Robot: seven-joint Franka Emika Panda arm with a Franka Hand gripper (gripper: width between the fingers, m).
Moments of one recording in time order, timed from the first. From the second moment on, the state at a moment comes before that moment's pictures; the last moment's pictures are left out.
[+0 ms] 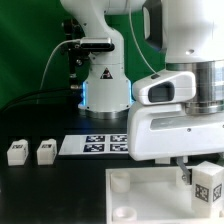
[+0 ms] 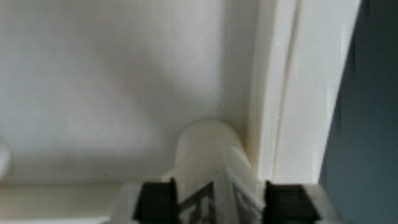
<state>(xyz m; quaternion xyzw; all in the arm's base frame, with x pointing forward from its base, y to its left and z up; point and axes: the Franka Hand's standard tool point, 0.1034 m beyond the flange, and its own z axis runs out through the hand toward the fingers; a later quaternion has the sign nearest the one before) 0.610 0.117 0.063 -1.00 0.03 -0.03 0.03</state>
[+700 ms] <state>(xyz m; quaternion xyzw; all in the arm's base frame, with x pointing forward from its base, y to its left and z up) 0.609 0.120 0.061 -0.98 0.20 -0.01 0.04</state>
